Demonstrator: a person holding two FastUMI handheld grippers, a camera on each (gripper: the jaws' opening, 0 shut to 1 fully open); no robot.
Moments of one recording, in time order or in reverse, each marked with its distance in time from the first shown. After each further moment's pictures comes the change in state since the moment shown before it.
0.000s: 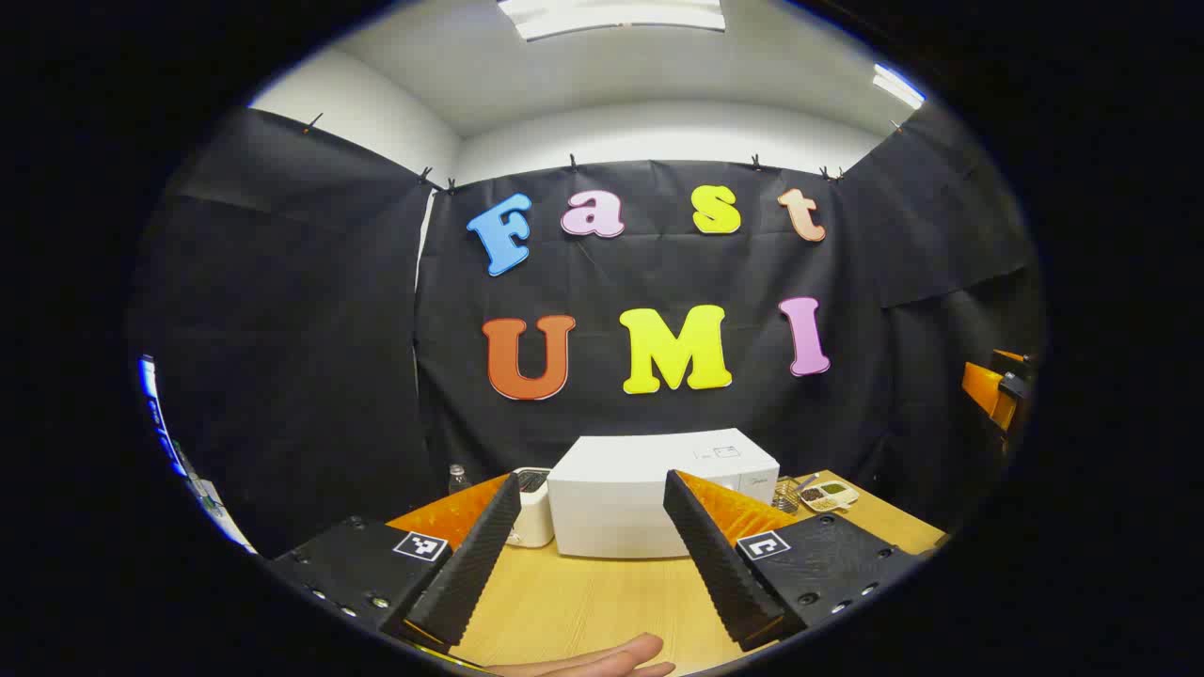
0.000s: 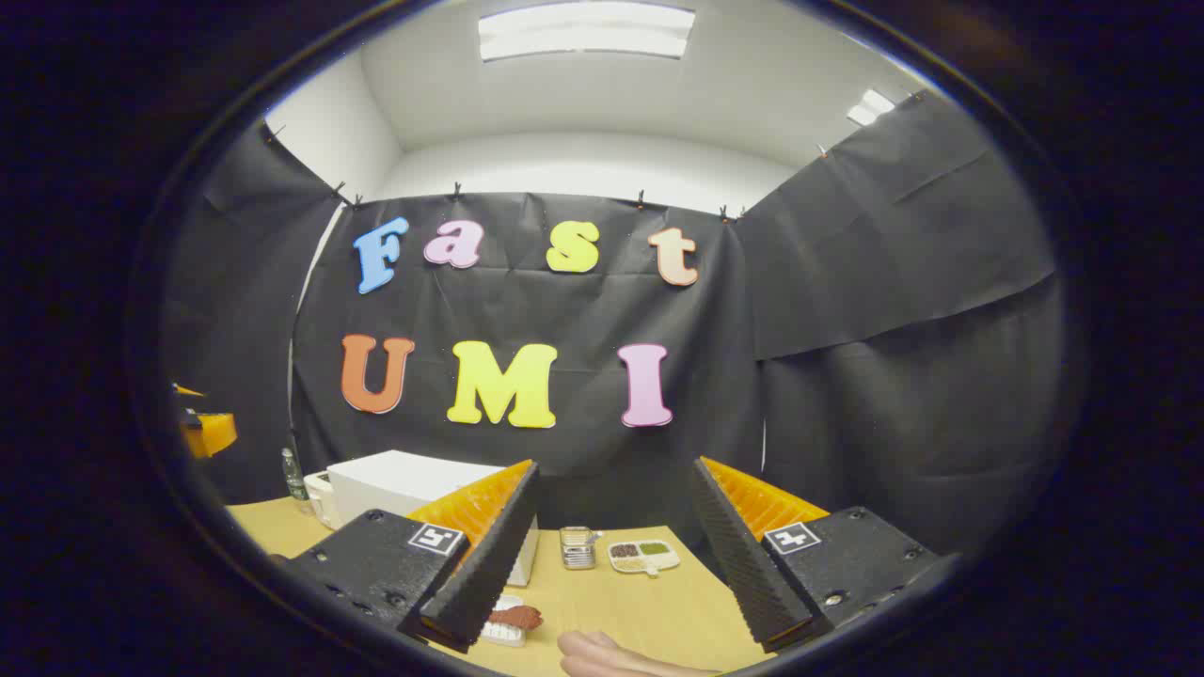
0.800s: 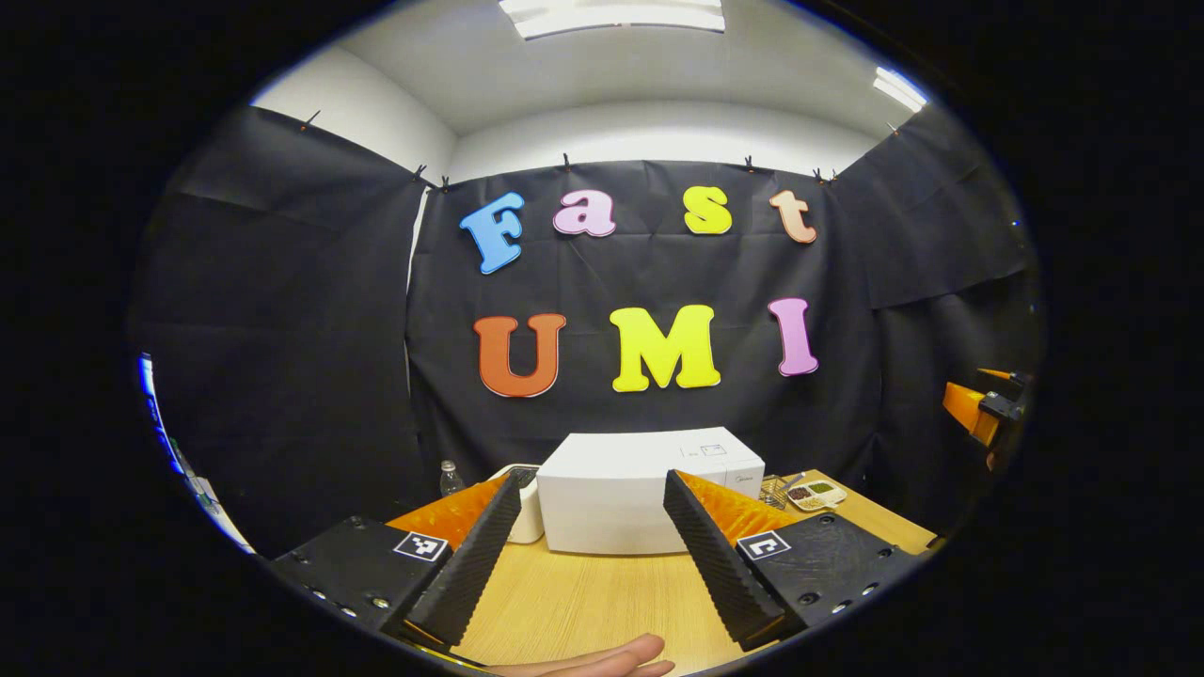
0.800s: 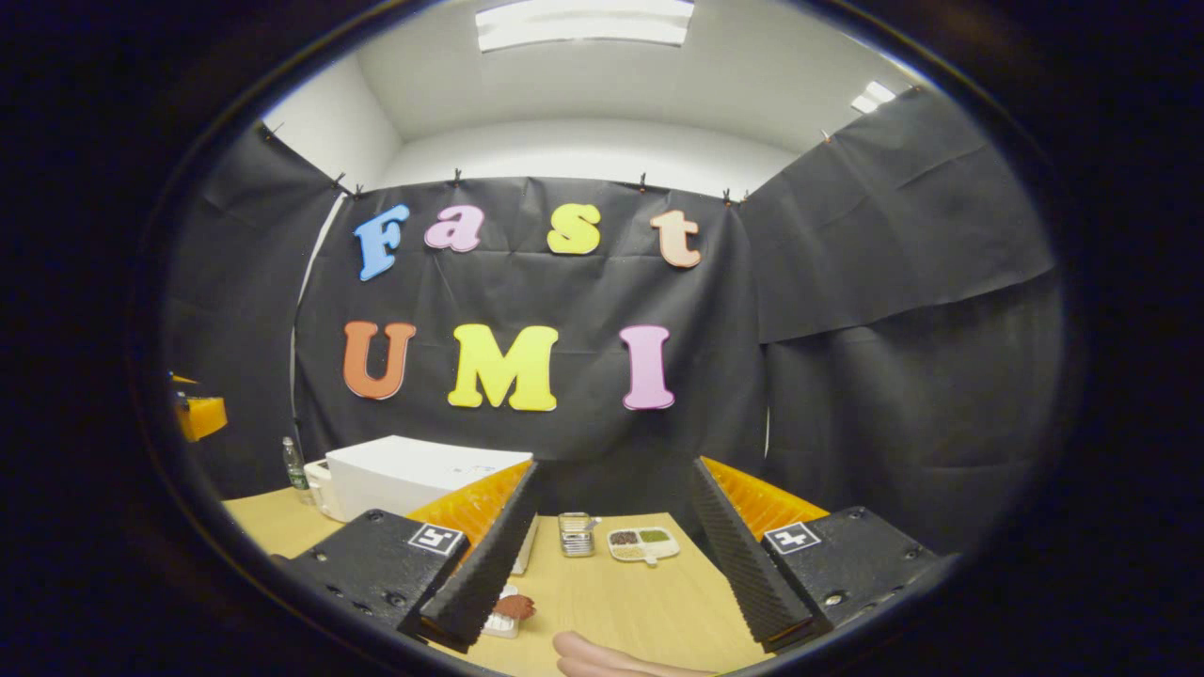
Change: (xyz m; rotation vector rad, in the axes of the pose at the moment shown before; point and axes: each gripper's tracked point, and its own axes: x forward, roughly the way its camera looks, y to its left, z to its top) left arm -0.010 -0.015 0.003 -0.022 0.009 -0.039; right arm 0.005 -0.012 -0.019 -0.007 0.054 0.015
